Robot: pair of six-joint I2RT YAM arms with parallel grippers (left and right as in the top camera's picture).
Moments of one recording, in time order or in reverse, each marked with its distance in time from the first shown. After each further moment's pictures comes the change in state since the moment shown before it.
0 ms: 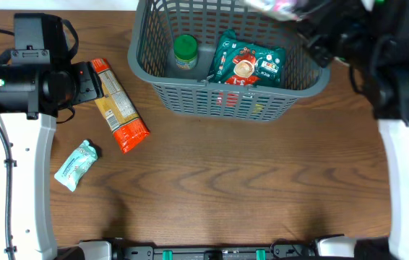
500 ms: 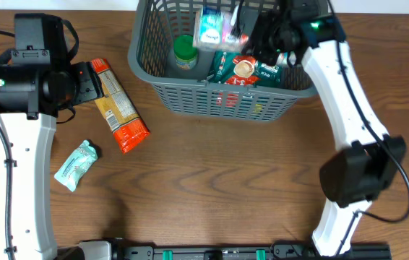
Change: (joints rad) left arm 0.000 0.000 0.000 -0.004 0.000 -0.024; right arm 0.059 0.490 0.055 -0.058 -0.051 -0.159
